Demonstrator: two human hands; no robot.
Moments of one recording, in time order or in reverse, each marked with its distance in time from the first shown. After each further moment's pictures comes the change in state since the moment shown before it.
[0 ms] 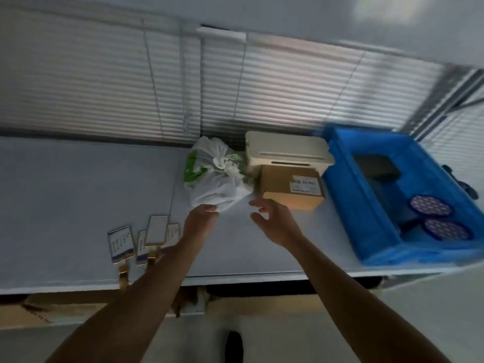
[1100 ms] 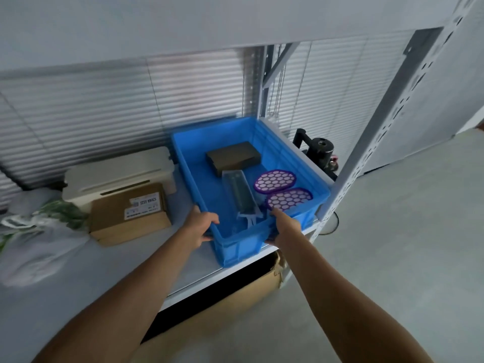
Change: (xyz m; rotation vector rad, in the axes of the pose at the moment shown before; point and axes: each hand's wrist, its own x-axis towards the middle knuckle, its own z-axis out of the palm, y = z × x) left_hand -0.082 0.120 0.428 -0.029 -0.382 -0.147; right_hand -0.125 0.327 -0.251 1.357 0.583 1.065
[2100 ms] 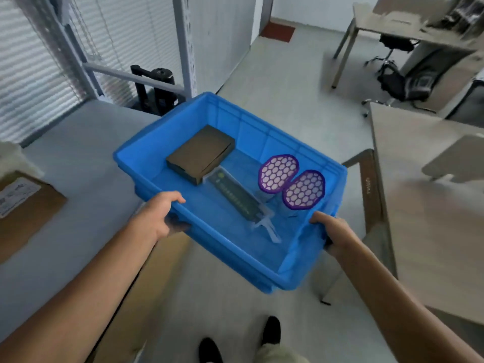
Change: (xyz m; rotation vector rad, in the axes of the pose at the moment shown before) left_hand -0.178 -0.118 -0.041 0.319 -0.528 -0.299; right_hand -0.286 0.318 -0.256 0.398 0.548 -0.185
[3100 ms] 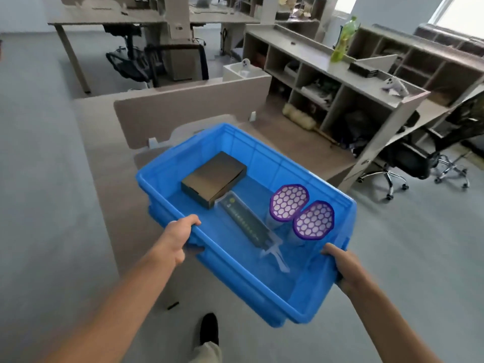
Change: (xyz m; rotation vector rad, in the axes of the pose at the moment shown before) left_hand -0.228 -0.472 0.673 0.710 -0.621 -0.016; right_hand -0.152 0.174 -0.765 0.520 0.767 0.029
